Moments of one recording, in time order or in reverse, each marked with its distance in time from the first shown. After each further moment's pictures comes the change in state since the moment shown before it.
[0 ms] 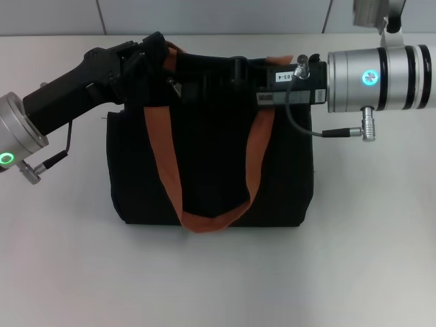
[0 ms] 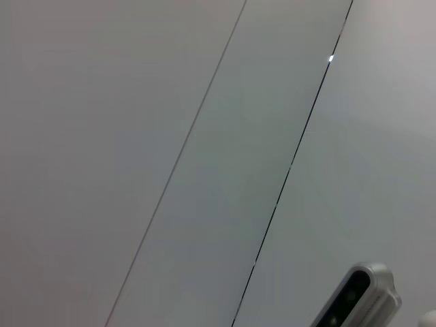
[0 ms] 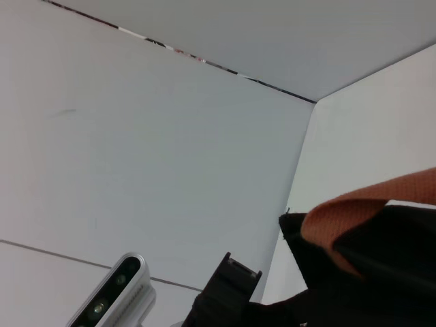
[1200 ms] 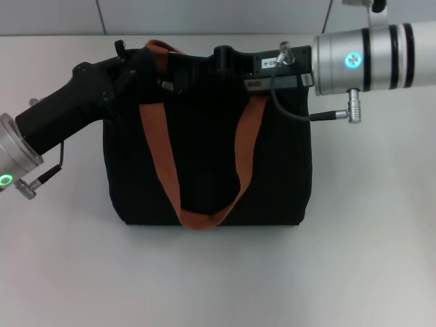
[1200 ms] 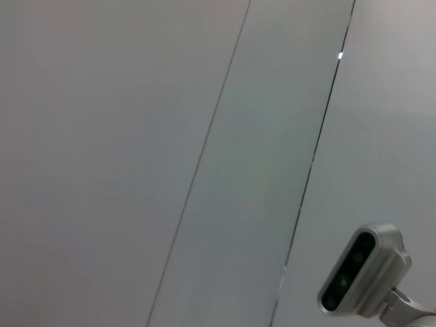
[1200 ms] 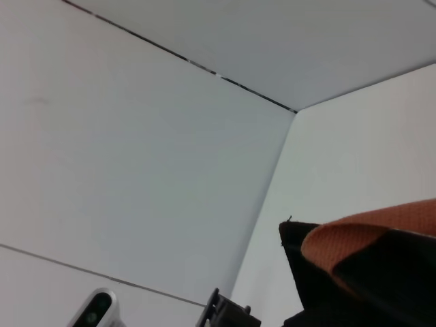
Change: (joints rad) left arm 0.037 0.000 -0.010 -0.068 -0.027 -0.004 0.176; right arm 0.061 -0.002 -0.007 -0.013 -0.056 0.071 0.002
